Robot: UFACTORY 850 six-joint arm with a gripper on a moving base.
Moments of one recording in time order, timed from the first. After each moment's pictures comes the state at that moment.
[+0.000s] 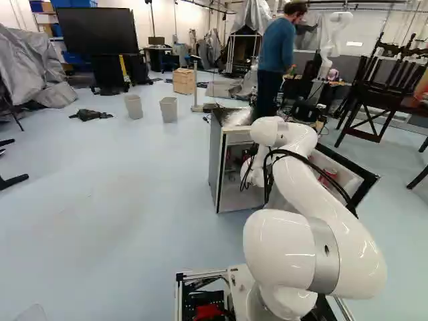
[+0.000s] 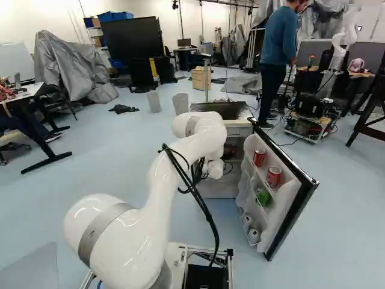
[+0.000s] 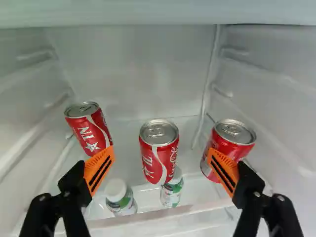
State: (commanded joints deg) arm -19.9 -84.1 -92.6 -15.3 66.0 3.3
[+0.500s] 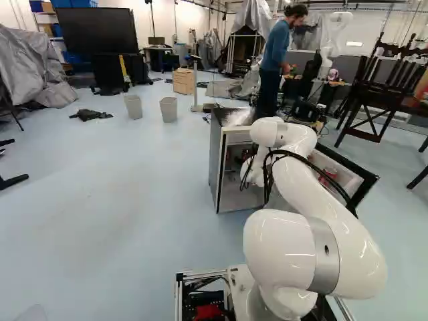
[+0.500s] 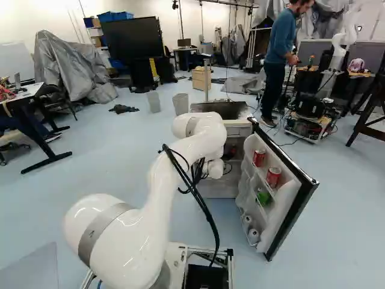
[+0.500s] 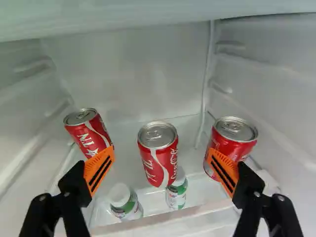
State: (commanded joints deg) arm -19.8 -85.0 -94.2 -15.3 66.0 5.4
